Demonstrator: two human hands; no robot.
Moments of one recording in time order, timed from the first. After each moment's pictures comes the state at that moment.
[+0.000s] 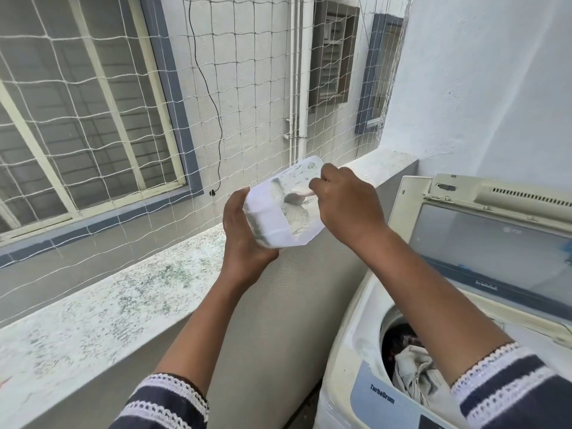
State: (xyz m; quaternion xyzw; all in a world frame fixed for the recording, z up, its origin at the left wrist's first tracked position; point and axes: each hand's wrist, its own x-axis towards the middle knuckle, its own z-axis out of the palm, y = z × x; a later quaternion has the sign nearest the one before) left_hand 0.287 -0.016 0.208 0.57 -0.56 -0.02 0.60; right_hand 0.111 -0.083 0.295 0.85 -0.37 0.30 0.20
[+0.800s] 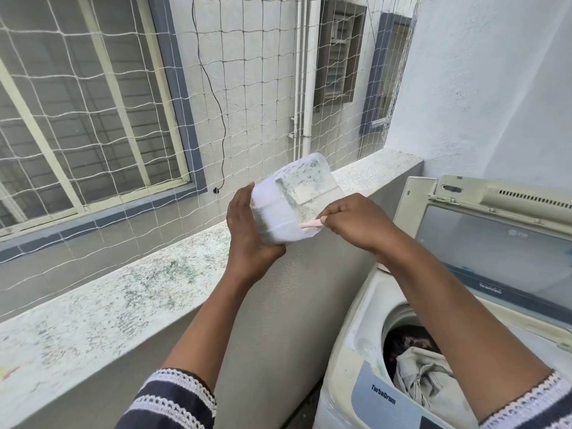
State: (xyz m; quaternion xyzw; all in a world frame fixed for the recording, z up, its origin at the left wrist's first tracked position) left_hand 0.284 -0.015 0.208 0.60 -0.57 0.02 0.57; right_hand 0.095 -0.063 0.300 0.78 -0.48 0.25 -0.31
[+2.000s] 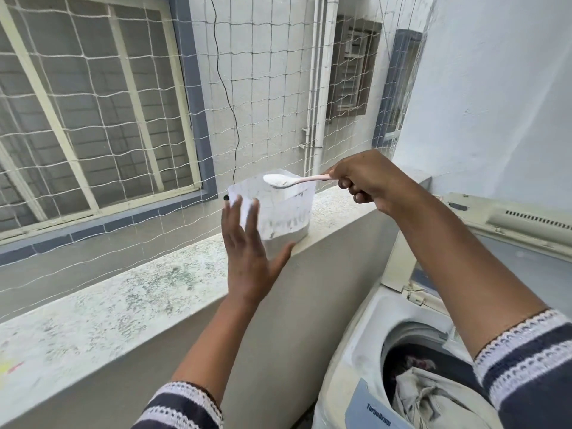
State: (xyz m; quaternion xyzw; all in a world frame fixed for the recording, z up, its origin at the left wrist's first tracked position) left_hand 0.270 -0.012 0.201 0.60 -0.56 0.25 0.52; right_hand 0.099 -0.113 0.371 0.69 -0.45 0.33 -0.46
